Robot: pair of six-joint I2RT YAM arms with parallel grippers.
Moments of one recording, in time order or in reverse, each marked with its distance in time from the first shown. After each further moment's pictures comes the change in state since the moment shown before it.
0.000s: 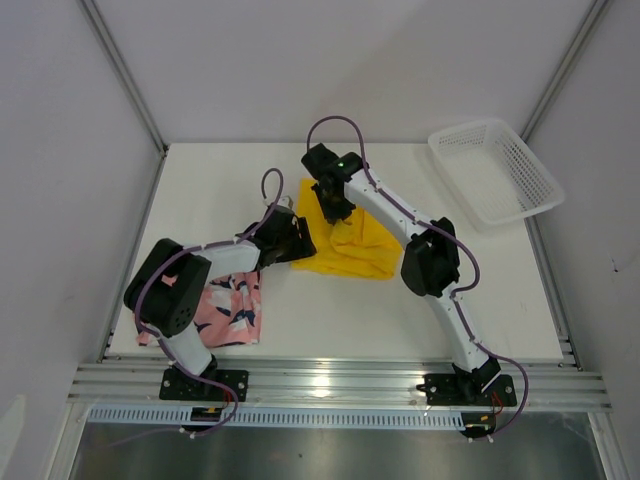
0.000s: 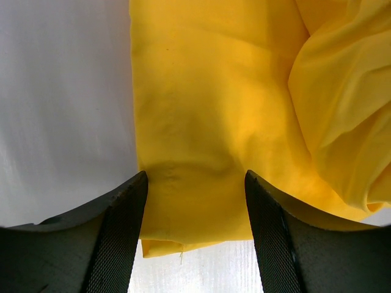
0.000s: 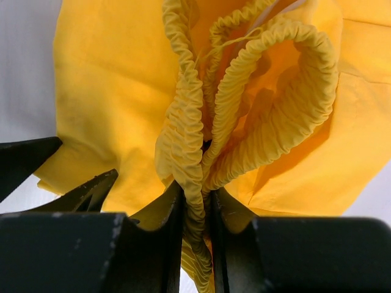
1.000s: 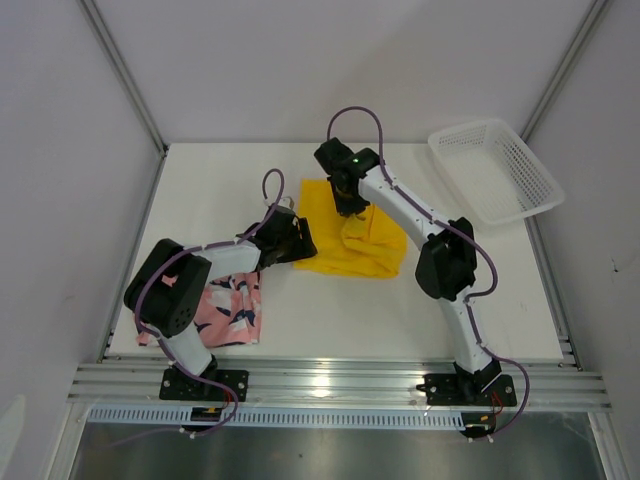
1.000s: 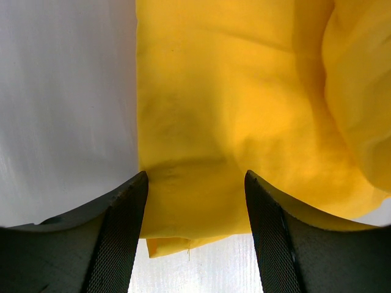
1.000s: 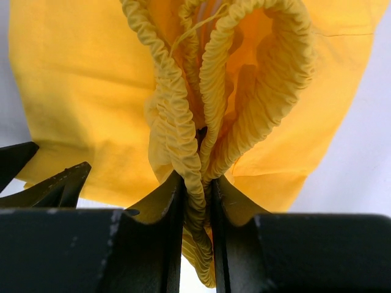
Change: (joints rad) left arm -0.010 -0.002 -0.003 0.003 0.000 -0.002; right arm -0.033 -0.113 -0.135 0.031 0.109 0.091
